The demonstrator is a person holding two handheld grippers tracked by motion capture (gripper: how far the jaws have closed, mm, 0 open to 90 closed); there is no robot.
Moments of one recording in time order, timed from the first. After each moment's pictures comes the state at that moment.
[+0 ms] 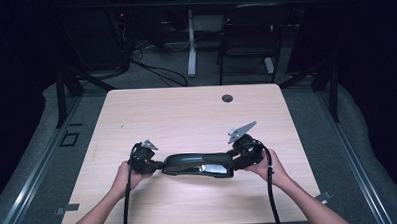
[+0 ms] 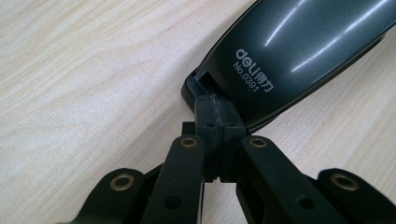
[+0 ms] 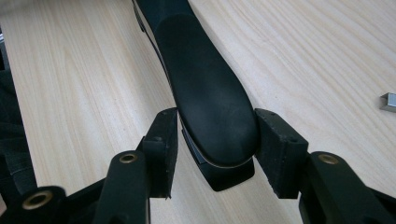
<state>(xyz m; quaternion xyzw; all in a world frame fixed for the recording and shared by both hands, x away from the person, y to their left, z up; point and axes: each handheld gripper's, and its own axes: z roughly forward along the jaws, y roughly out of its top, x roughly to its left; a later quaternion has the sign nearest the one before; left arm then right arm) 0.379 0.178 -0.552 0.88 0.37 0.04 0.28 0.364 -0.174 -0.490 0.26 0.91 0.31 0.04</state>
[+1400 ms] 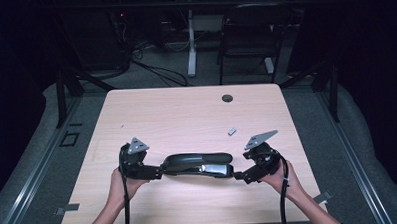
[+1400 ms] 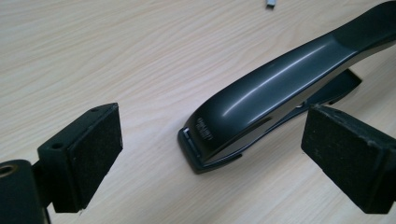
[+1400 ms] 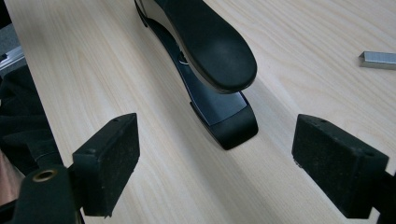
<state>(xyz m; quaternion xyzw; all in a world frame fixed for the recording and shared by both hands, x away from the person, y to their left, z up) 0.322 0.170 -0.489 0.81 0.42 0.16 0.38 0.328 -0.208 -0.483 0.31 0.89 0.33 0.05</state>
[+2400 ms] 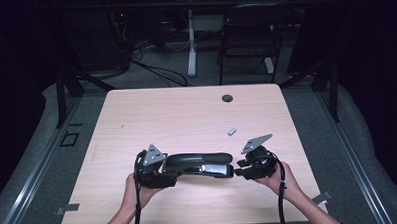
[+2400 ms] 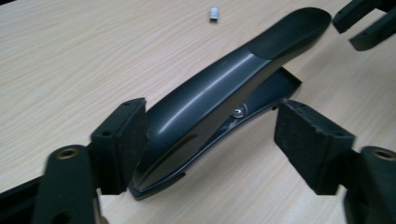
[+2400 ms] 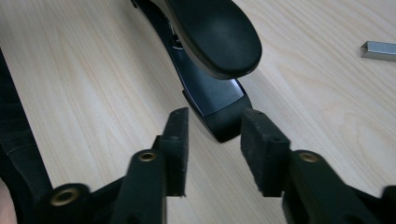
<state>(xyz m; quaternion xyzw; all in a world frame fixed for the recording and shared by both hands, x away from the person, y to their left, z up) 0.297 0.129 -0.491 0.83 0.35 0.16 0.40 0.326 -0.202 -0.497 0.30 0.90 0.31 0.07</state>
